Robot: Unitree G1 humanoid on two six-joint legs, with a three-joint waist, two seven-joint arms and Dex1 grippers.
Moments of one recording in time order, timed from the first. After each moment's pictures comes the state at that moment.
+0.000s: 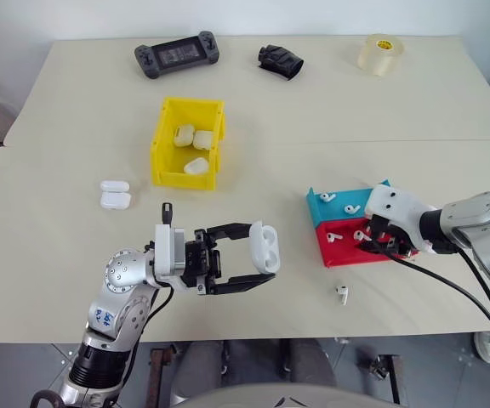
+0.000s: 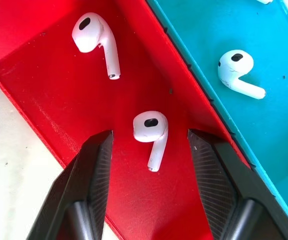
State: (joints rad) left arm -0.12 0.37 -0.11 -0.37 -0.57 0.01 -1.05; right arm -0.43 -1.08 0.21 -0.34 0.14 0.91 1.06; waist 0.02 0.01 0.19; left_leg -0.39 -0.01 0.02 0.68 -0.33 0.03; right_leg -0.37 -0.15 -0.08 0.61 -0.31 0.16
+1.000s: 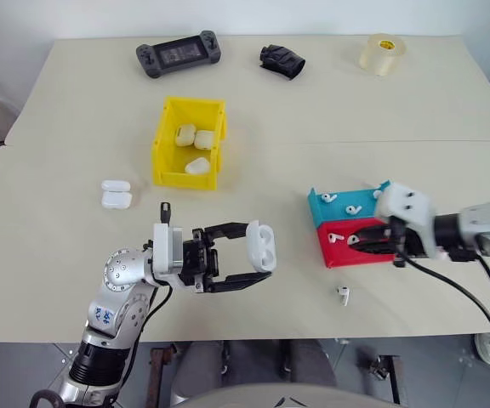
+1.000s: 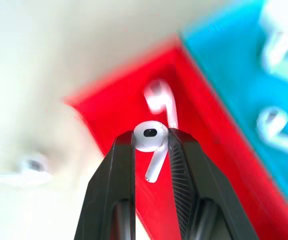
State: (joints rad) left arm -0.14 0.37 -0.10 -0.33 -0.57 0.00 -1.08; right arm -0.25 -1.05 -0.13 -0.41 0.41 0.78 1.18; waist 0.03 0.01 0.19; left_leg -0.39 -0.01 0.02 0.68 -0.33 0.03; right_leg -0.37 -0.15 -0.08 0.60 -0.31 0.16
